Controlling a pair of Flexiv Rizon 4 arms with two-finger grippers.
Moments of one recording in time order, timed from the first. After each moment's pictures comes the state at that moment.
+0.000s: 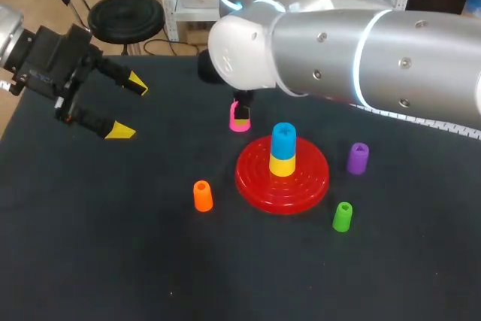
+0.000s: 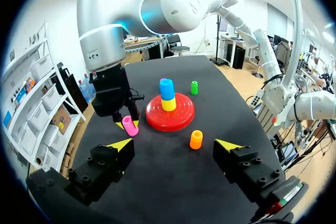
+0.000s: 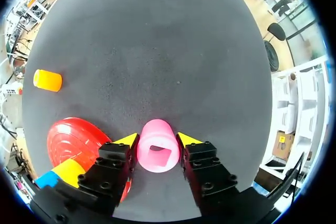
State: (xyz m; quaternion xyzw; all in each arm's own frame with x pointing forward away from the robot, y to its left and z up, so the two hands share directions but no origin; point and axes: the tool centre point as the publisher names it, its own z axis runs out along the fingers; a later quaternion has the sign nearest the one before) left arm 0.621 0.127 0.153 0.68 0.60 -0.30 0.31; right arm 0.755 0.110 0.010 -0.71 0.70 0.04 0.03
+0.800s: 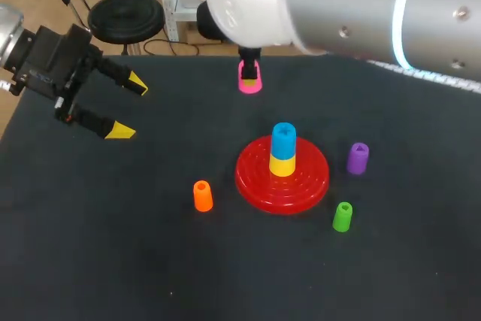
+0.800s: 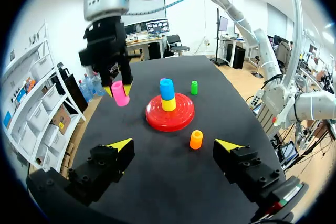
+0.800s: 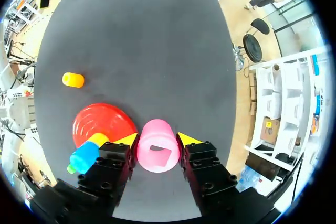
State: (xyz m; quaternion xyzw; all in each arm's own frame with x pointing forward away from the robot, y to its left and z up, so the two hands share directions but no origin) left arm 0.621 0.127 0.153 0.68 0.60 -0.30 0.31; right arm 0.747 0.089 0.124 -0.69 0.72 -0.02 0.03
